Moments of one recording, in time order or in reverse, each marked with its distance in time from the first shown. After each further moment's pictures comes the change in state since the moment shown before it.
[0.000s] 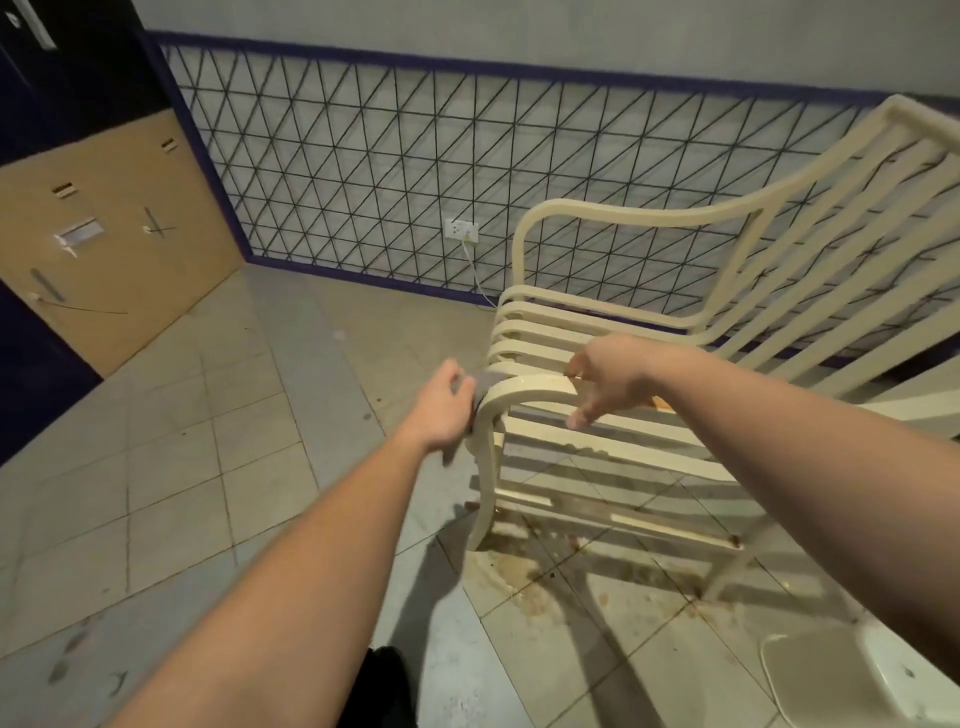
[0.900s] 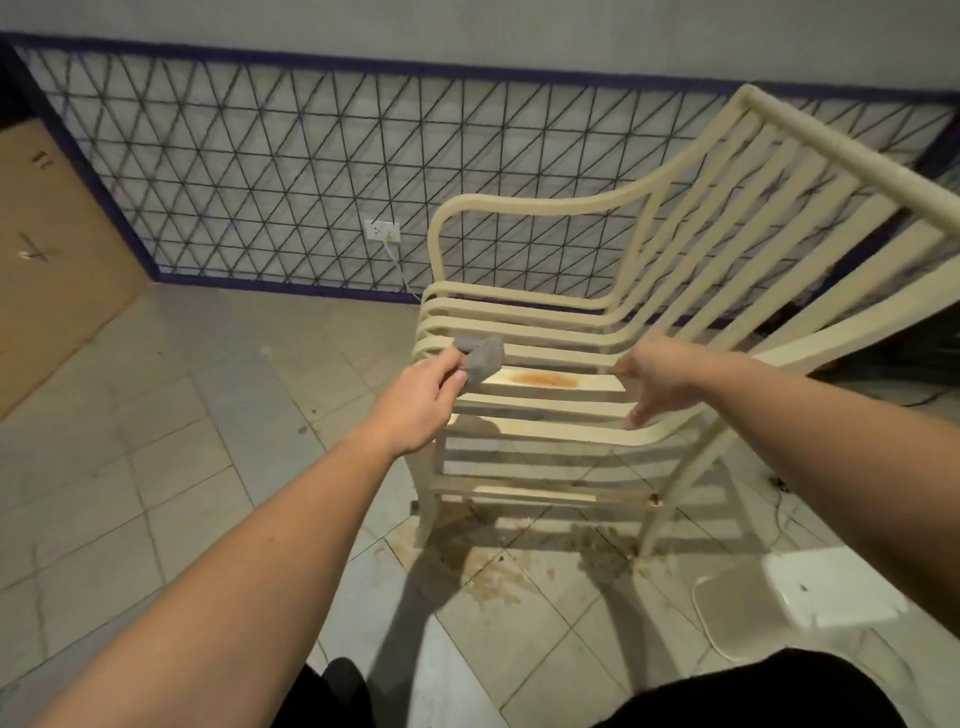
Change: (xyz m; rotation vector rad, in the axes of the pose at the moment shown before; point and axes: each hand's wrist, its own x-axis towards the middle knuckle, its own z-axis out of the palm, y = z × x) left_hand -0.016 0.046 0.039 0.317 -0.150 0.555; right_hand -0.077 0.125 0.040 -0.002 0.015 0.199
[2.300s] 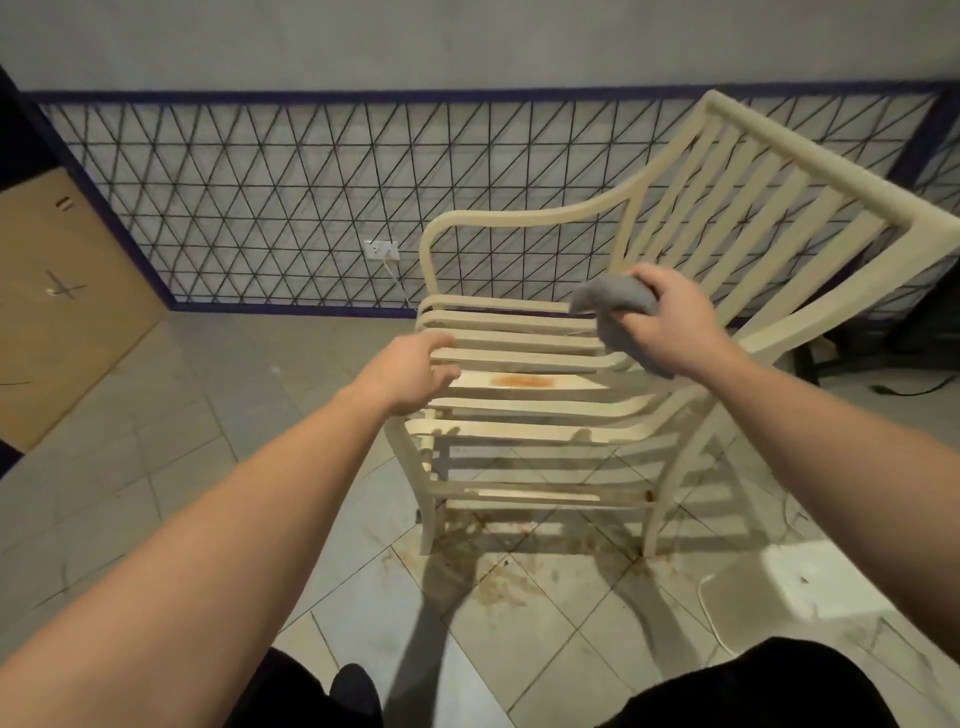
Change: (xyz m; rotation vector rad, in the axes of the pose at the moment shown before) left_hand 0.030 0.041 -0.030 0.260 -0.110 -0.177; right_hand -0.038 0.016 -0.016 0.811 0.776 -0.085
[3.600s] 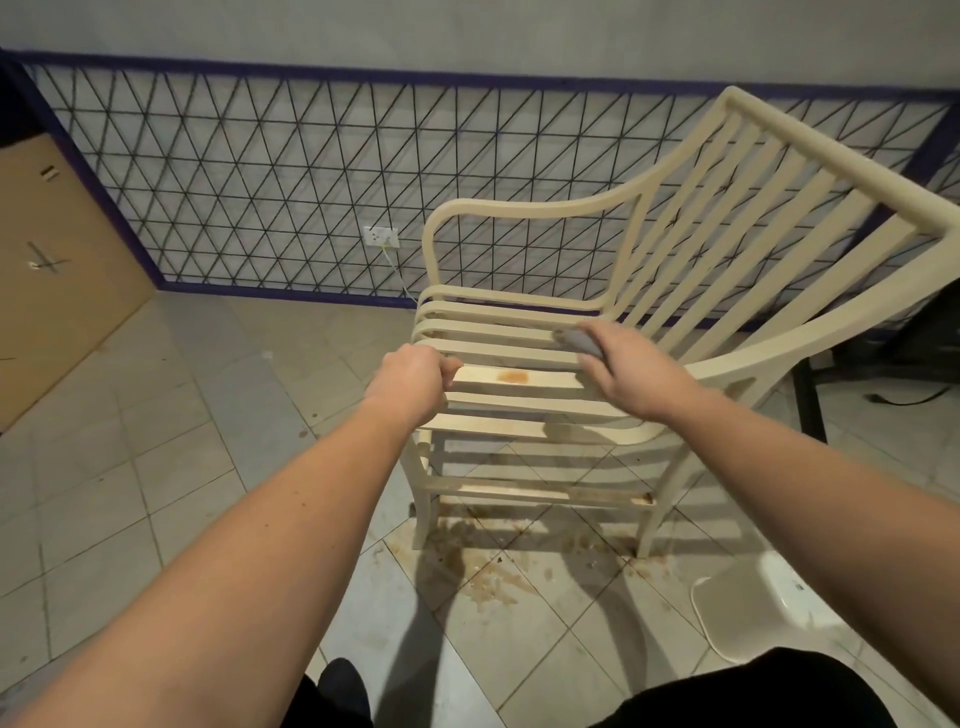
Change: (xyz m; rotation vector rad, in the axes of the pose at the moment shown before) left_hand 0.003 -0.011 0.032 0.146 0.053 -0.140; right_hand -0.004 0.036 0.064 -0.387 -0.272 -0.197
